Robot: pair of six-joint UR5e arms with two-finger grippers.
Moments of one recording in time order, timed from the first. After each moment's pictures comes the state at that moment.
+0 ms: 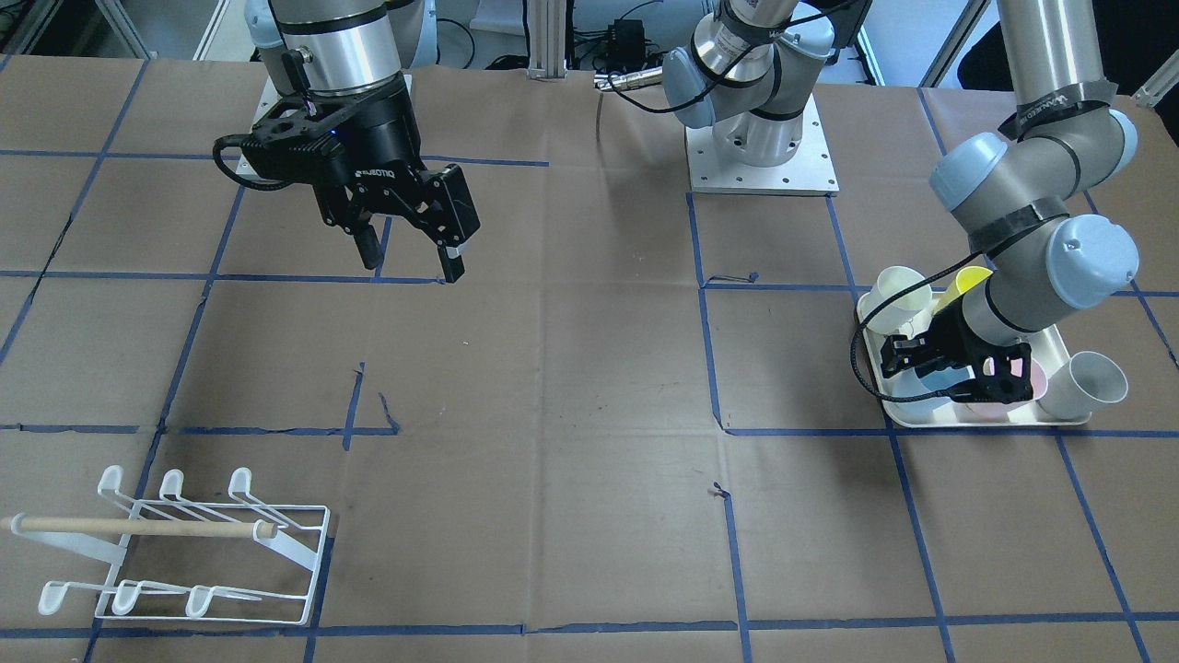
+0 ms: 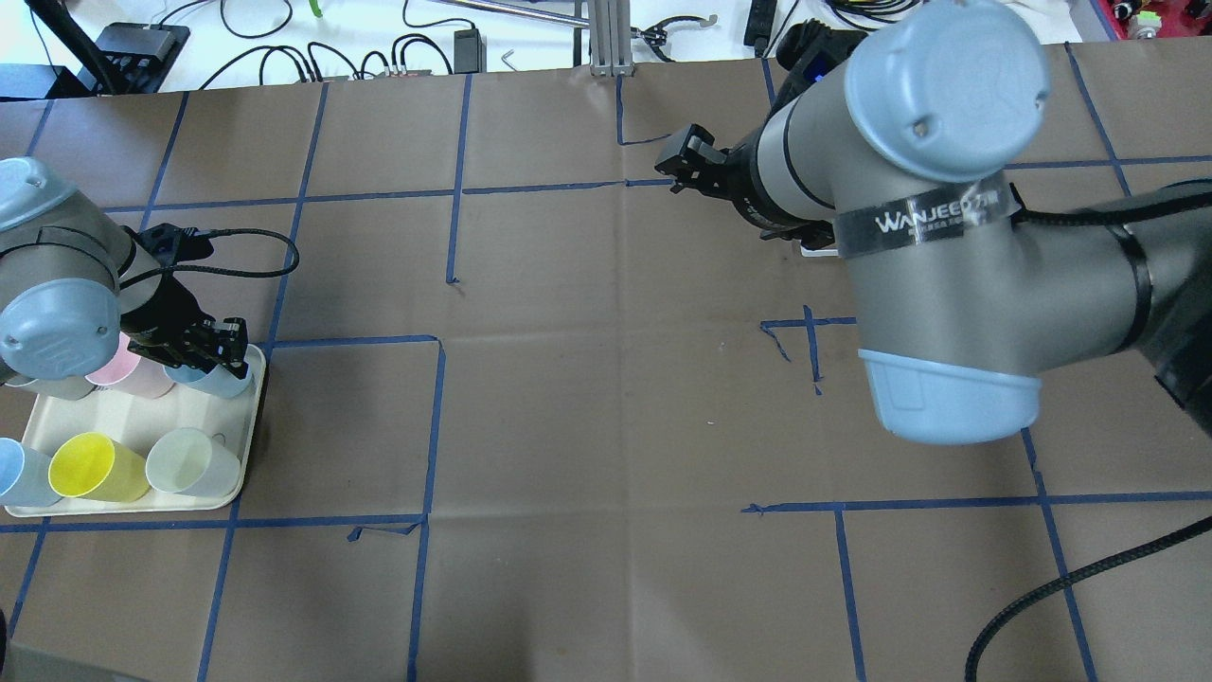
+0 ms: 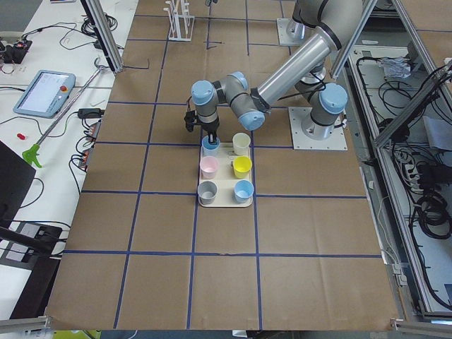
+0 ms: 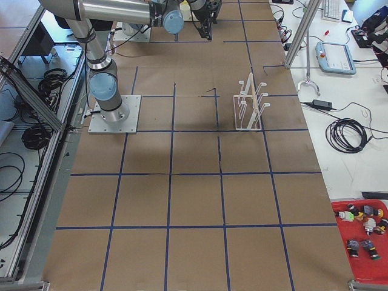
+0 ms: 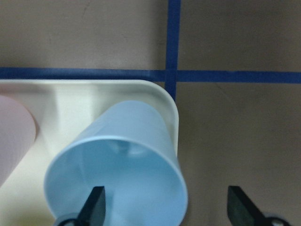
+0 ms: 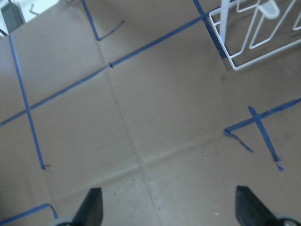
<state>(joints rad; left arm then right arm) -1.09 -1.84 -1.96 -1.03 1.58 0.44 1.78 -1.63 1.93 -2.44 -1.44 0.72</state>
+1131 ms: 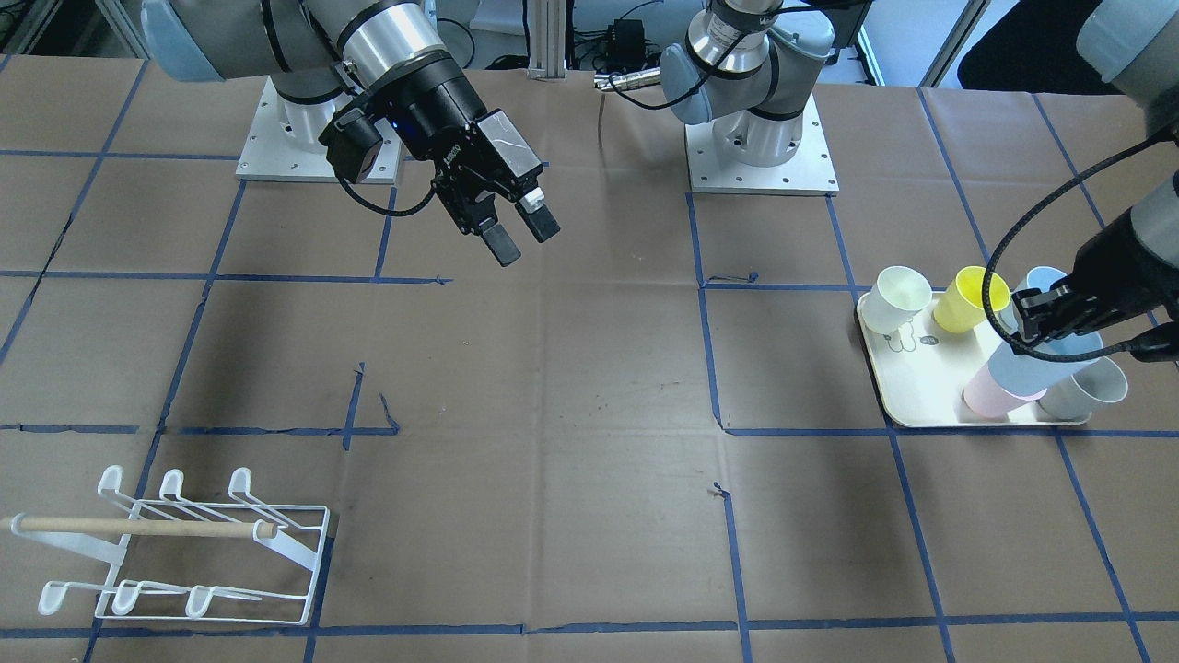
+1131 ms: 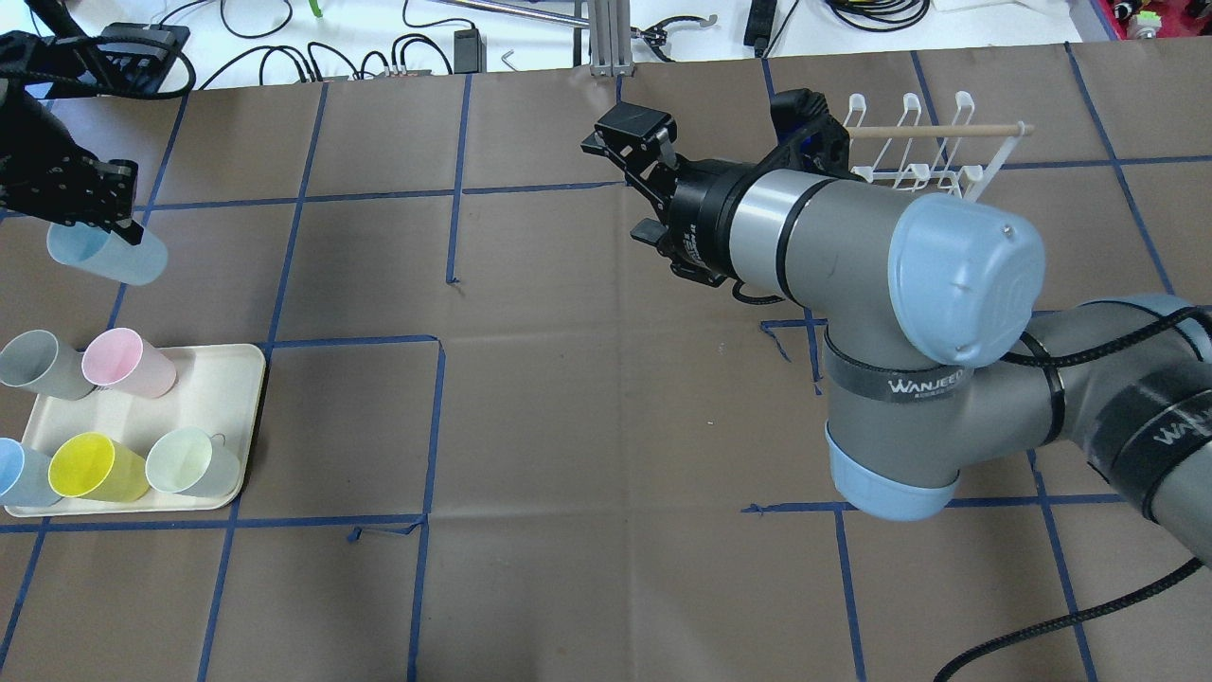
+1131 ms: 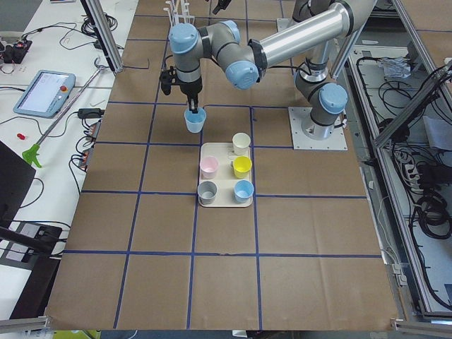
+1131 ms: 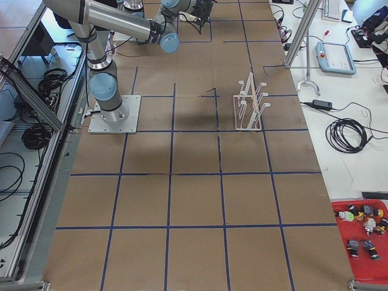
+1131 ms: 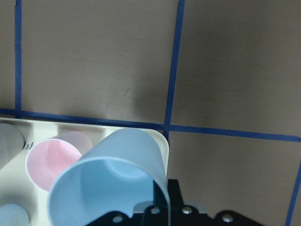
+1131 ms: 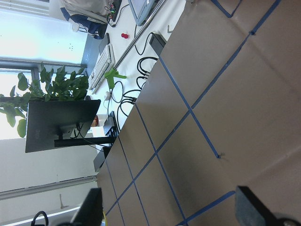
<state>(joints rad) -1.14 -1.76 -1.49 -1.49 1.55 0.35 1.78 -1.60 2.13 -3.07 -1.13 1.24</state>
